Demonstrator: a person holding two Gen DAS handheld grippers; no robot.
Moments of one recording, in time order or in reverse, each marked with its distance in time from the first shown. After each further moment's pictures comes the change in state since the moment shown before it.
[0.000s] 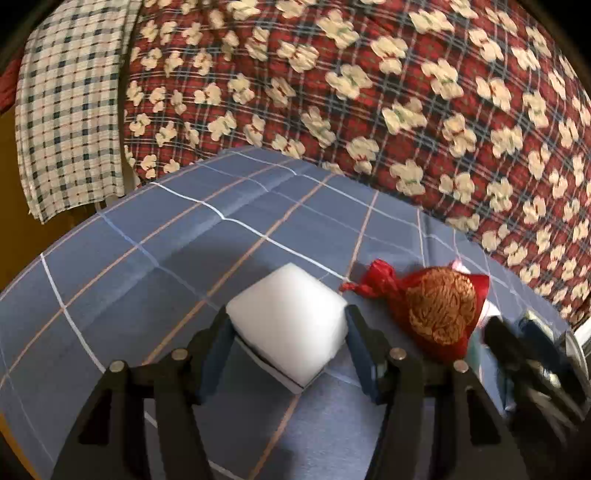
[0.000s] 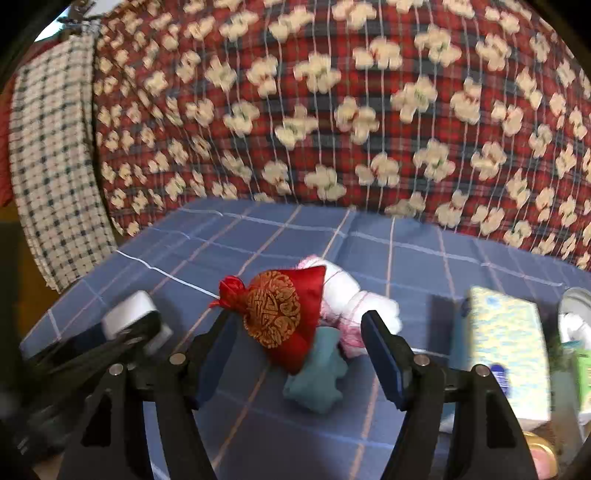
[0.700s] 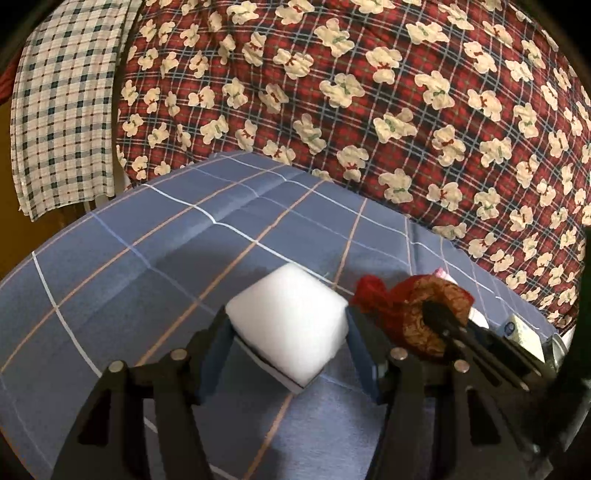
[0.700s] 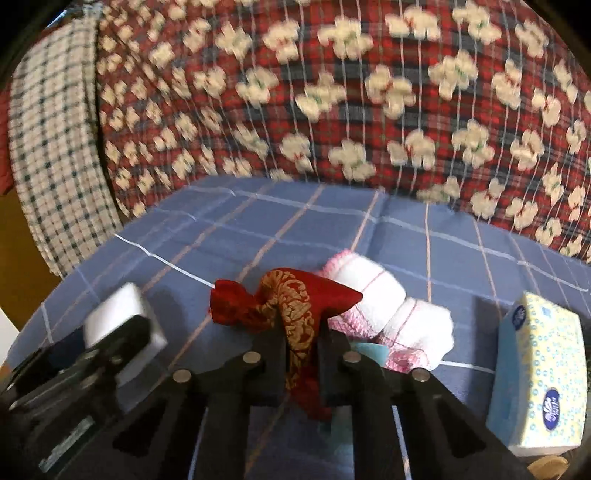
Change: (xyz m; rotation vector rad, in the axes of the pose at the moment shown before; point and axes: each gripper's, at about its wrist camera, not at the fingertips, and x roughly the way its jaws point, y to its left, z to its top) left arm -0.005 0.000 0.002 -0.001 -0.015 -0.063; right arm 0.032 0.015 0.003 -0.043 0.045 0.064
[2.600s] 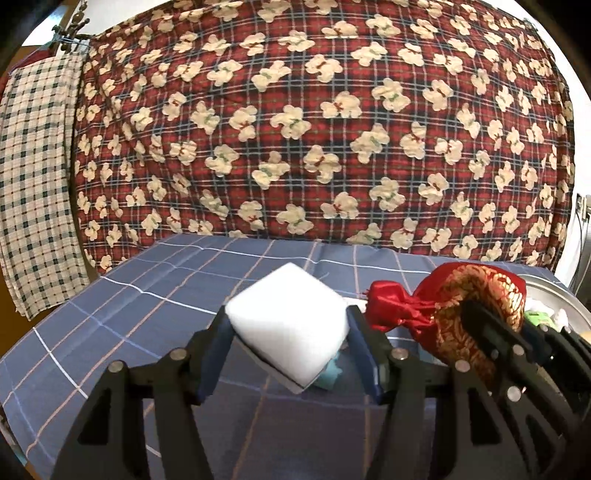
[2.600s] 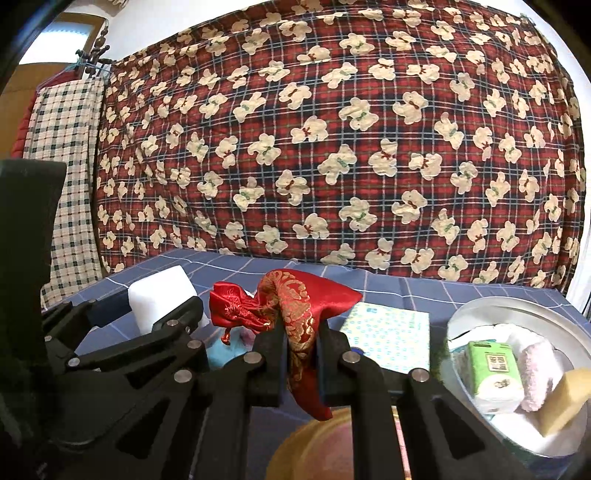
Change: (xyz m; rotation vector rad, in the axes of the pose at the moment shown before) left arm -0.062 -0.131 -0.056 0.313 -0.254 -0.043; right arm -0.135 -0.084 -0.062 0.015 -0.335 -0.139
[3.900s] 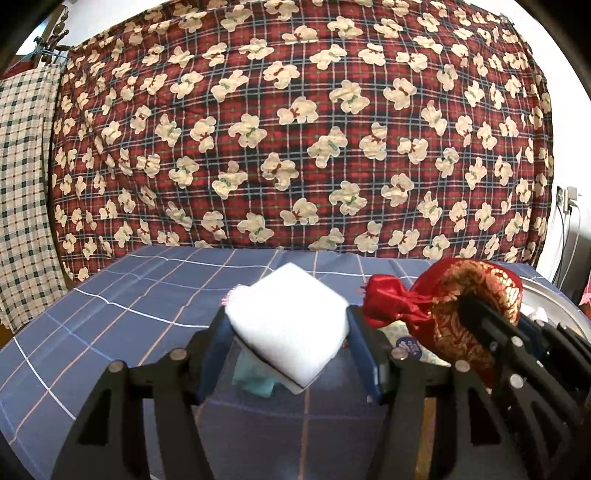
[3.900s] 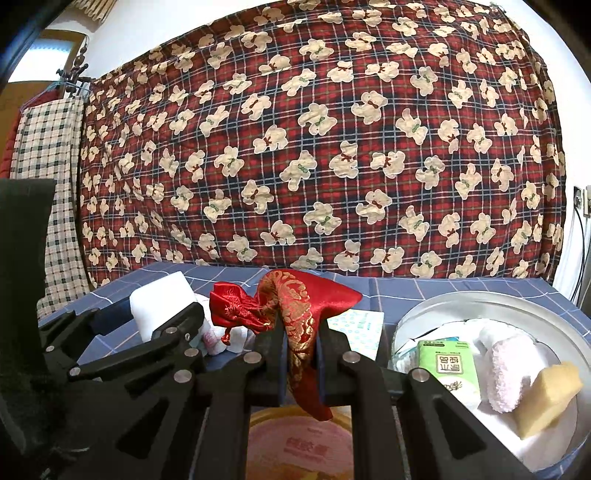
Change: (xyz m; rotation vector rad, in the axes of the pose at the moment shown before) left arm -0.003 -0.043 0.002 0.030 -0.031 -0.069; right arm -0.011 -0.042 -0.002 0.056 -0.032 -0.044
